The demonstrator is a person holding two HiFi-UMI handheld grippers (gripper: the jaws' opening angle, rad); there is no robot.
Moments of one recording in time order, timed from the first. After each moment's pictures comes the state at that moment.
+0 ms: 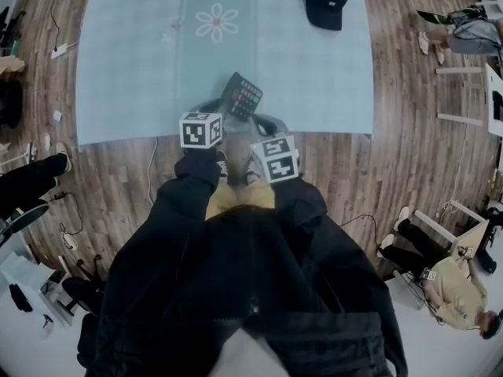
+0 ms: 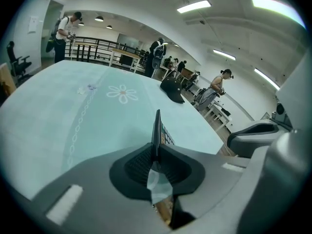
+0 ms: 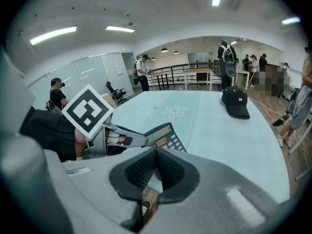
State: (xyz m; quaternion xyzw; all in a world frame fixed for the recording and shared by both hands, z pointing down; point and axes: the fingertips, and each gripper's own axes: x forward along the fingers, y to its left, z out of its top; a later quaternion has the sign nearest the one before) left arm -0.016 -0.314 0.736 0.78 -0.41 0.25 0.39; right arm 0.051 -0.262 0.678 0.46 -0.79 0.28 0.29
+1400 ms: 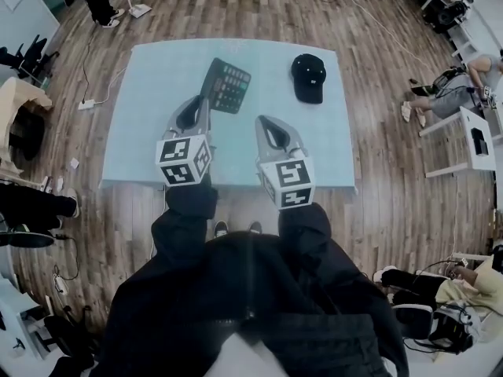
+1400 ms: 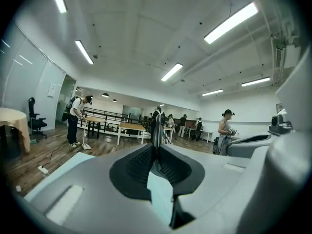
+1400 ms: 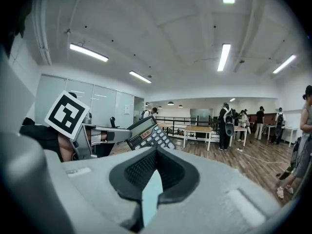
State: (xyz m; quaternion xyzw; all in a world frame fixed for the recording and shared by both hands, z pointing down) left arm -0.071 -0.364 0.380 0.82 -0.56 0.00 0.10; right arm 0.051 -0.308 0.383 0.52 -0.85 0.03 0.10
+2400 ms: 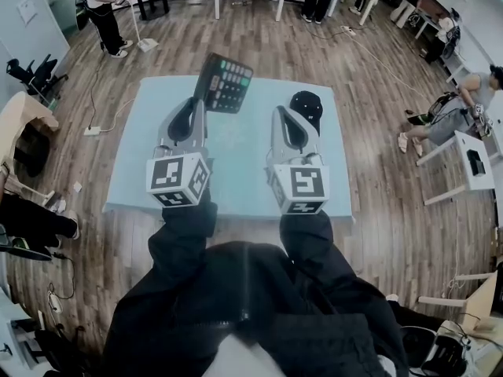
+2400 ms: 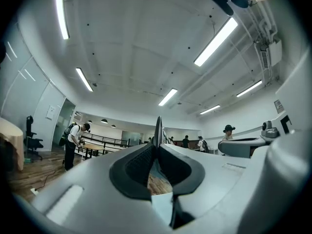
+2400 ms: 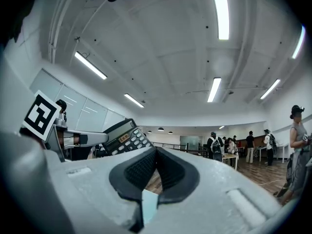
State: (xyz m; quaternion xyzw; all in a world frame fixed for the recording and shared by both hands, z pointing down) left arm -0.077 -0.340 0.241 0.82 -0.57 -0.11 -0.03; right arm 0.079 -0.321 0.250 0.57 -0.82 -0.09 -0.03
